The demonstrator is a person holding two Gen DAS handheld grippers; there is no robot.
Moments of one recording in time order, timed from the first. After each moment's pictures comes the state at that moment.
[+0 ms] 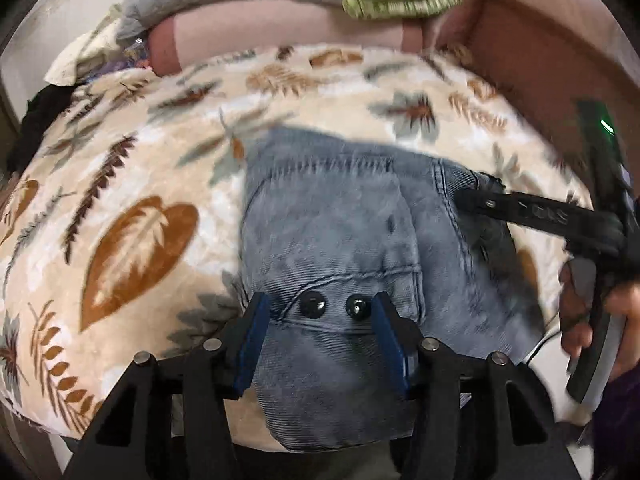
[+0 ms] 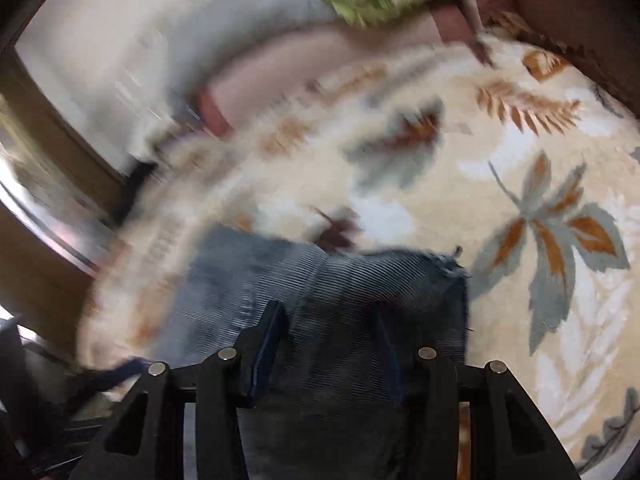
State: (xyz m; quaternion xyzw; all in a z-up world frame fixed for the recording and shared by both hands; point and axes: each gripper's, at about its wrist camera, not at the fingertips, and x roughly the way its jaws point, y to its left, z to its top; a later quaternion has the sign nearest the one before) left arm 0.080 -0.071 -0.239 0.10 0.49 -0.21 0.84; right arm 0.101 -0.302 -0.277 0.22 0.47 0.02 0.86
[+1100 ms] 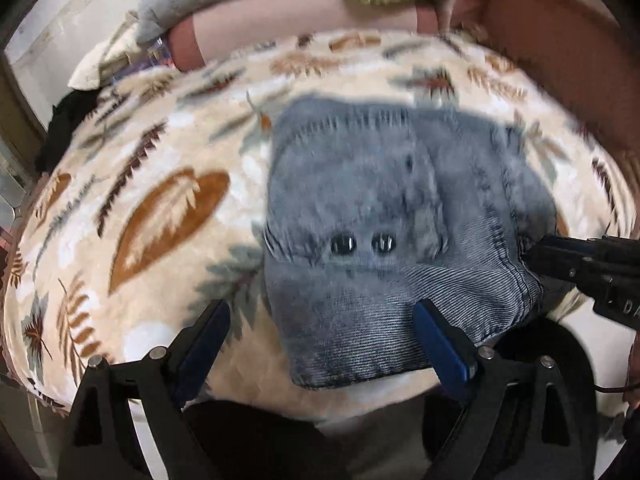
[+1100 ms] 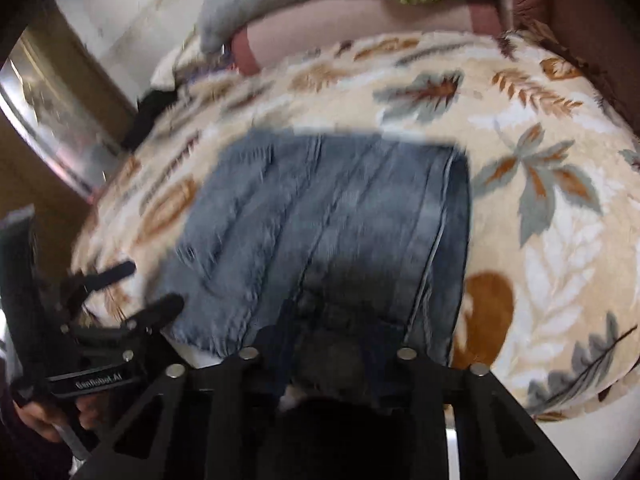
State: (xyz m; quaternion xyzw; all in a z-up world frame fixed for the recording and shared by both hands) left arm 0.048 -0.057 -0.248 0.14 0.49 -0.15 0.85; right arm 0.020 -0.252 -0.265 0.13 0.51 0.07 0.85
